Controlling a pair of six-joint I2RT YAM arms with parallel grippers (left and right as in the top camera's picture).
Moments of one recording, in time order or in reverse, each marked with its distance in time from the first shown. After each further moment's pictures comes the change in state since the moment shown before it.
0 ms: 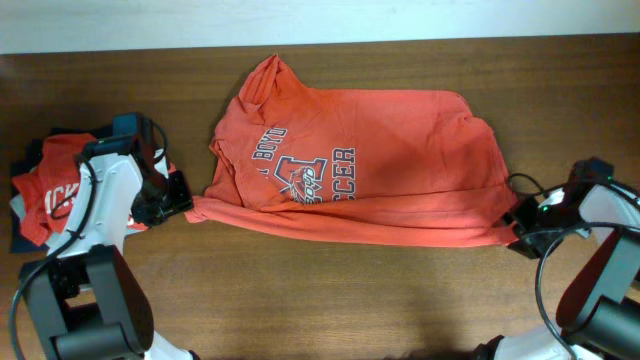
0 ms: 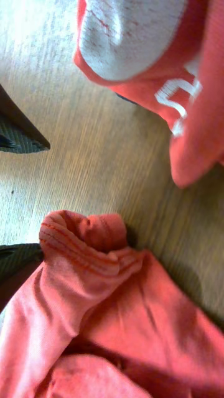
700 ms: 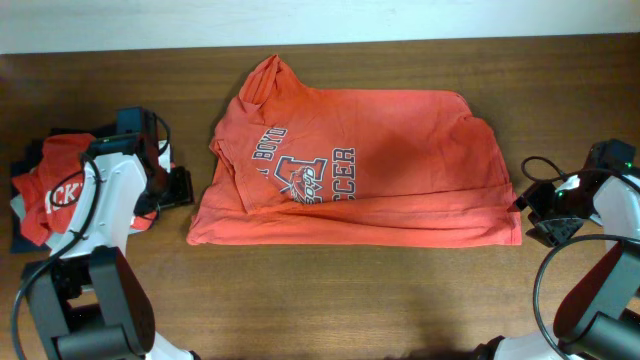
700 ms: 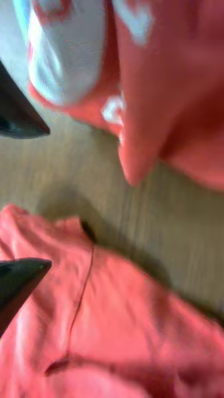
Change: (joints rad) left arm -0.020 -0.005 0.001 0.084 -0.063 0.156; right arm 0.000 -0.041 0.096 -0.053 0.046 0.000
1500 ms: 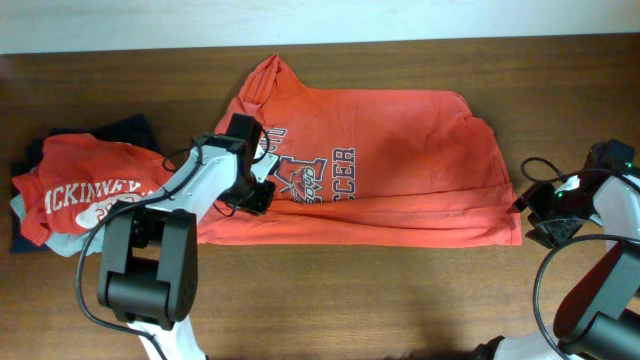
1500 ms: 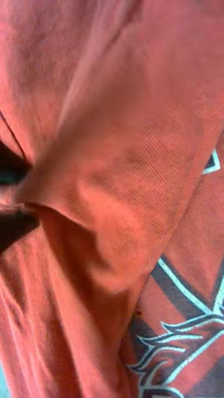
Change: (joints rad) left arm -0.377 0.199 0.006 0.109 0.119 0.189; right arm 0.000 0.000 0.000 -0.014 0.001 -0.005
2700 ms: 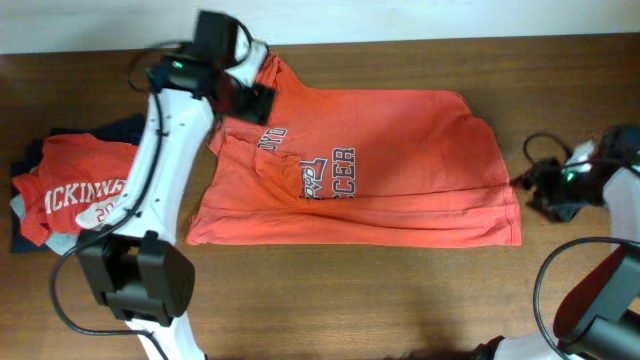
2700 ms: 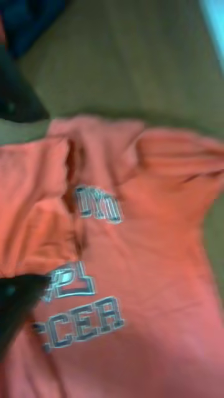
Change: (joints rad) left arm 0.041 0.013 0.687 -0.175 -0.008 -0.009; right arm 0.011 0.000 0.148 0.021 -0.202 -0.122
